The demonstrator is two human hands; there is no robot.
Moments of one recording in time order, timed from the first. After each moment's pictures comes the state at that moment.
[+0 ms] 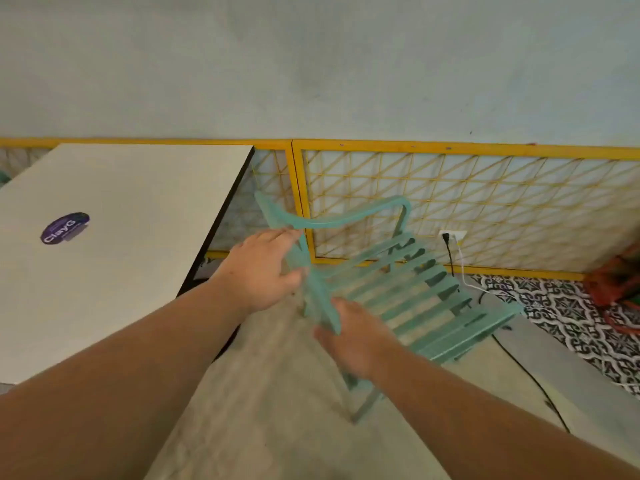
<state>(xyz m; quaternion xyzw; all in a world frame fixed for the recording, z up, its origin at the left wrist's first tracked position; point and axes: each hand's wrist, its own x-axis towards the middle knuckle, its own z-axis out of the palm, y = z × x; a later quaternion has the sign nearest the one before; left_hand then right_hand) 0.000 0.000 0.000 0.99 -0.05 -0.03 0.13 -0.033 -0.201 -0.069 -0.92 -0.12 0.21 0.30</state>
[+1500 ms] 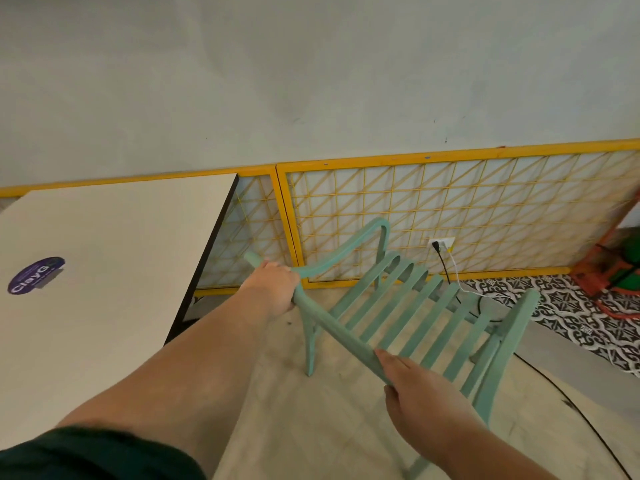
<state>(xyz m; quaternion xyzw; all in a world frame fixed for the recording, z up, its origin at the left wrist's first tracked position) 0.080 0.026 -0.106 0.97 -0.16 -0.13 -0.14 -0.098 -0.244 -0.129 -0.95 -0.11 0.11 0.26</state>
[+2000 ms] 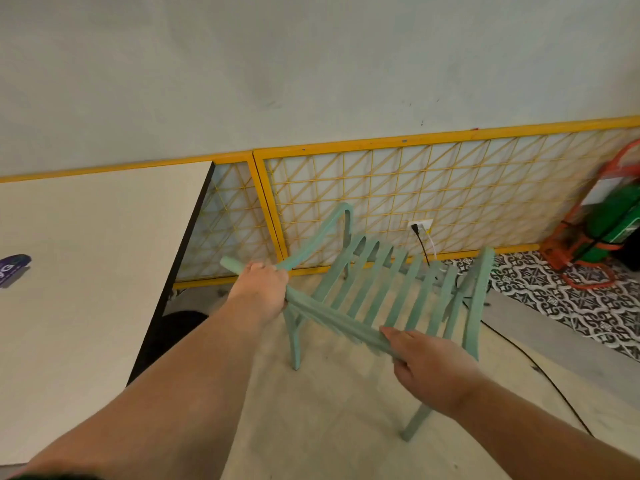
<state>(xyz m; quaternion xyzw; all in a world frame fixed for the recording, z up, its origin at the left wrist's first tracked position) 0.052 0.004 -0.118 0.98 -0.11 -0.11 -0.12 -0.087 -0.288 -0.124 -0.97 -0.15 0.11 0.17</state>
